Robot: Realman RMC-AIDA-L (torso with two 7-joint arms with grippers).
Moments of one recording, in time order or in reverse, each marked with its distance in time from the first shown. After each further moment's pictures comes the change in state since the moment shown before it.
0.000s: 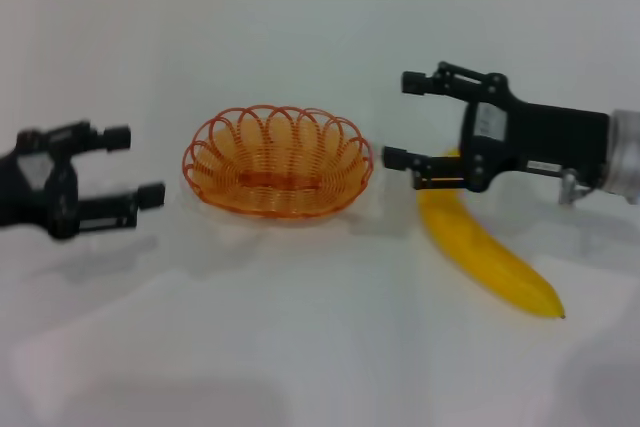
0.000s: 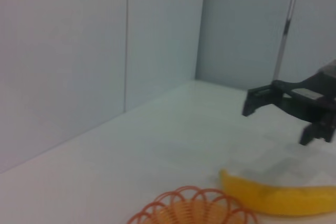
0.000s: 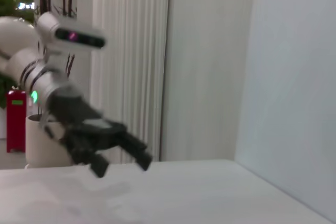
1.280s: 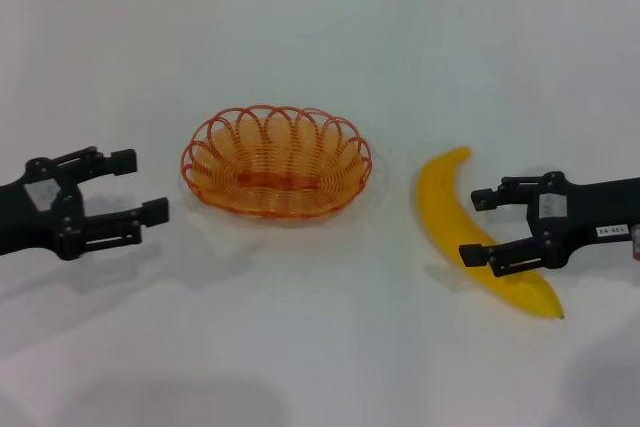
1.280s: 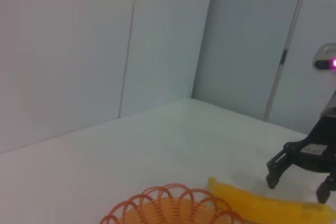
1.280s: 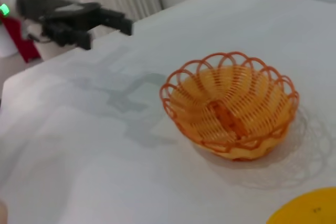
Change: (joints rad) left arm -0.034 0.025 -0.064 -0.246 -0.012 0.013 0.102; right arm -0.027 -0.003 0.028 -0.252 -0.410 -0.043 0.475
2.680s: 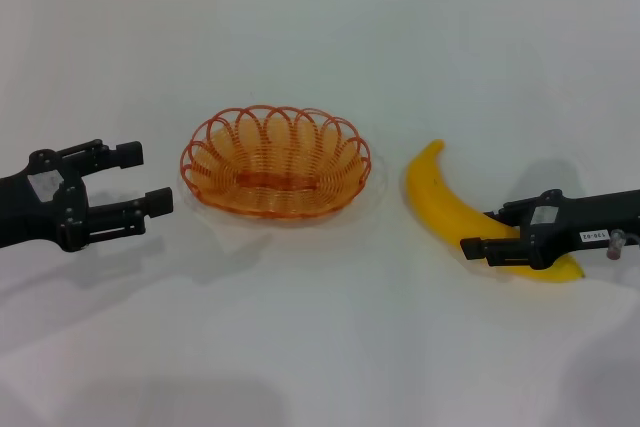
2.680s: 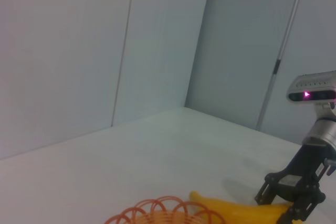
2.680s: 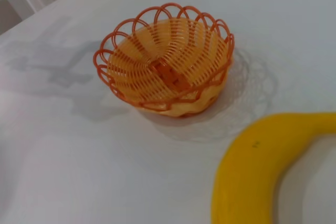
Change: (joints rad) left arm -0.025 0.011 -0.011 -0.036 -0.010 0.019 -0.006; right arm 0.008 -0.001 -0.016 0.082 -0.053 0.192 0.146
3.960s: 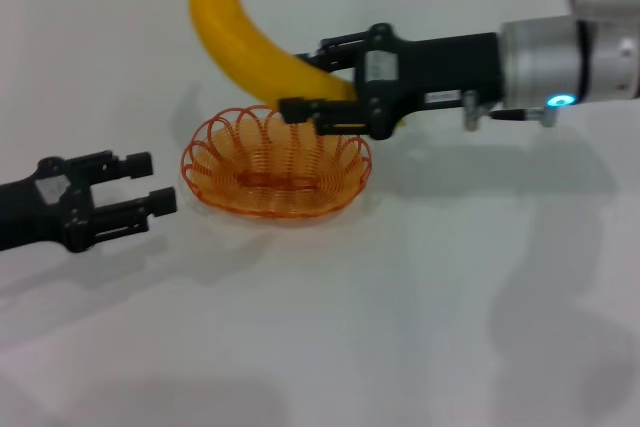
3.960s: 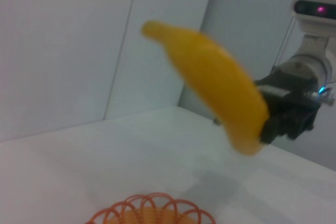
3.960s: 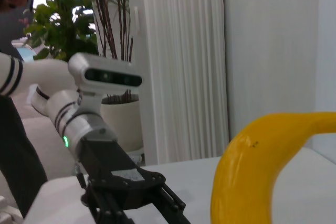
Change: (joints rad) left arm -0.050 0.024 -0.039 -0.110 0.039 0.011 -0.015; right arm 0.304 0.010 -0.037 0.190 0.322 -0.088 -0.307
